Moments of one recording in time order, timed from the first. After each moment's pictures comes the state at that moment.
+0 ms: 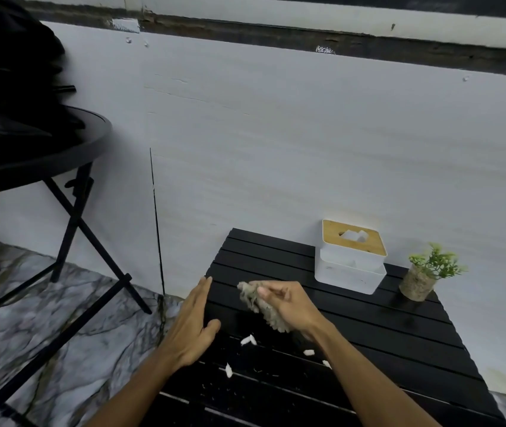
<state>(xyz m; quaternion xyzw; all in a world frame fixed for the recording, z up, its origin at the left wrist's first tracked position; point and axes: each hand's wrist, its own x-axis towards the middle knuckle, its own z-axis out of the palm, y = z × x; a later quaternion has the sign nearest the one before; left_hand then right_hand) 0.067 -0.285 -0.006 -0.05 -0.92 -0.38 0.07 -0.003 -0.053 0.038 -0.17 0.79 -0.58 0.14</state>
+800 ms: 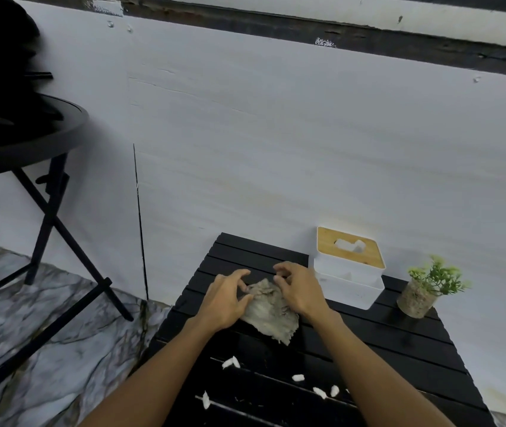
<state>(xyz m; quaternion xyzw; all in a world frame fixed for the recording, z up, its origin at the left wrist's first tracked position) -0.047 -0.217 0.000 -0.06 -0.91 -0.39 0.08 -0.088 -0.023 0.034 -0.11 0.94 -0.32 -0.05</state>
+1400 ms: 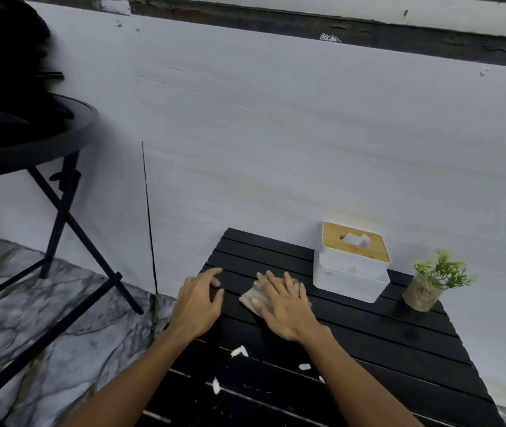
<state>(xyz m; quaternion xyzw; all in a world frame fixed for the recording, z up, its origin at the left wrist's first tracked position) 0.000 -0.264 -0.002 0.01 -0.91 -0.38 0.18 -0.049 -0.042 -0.007 -0.21 0.97 -0.10 0.05</state>
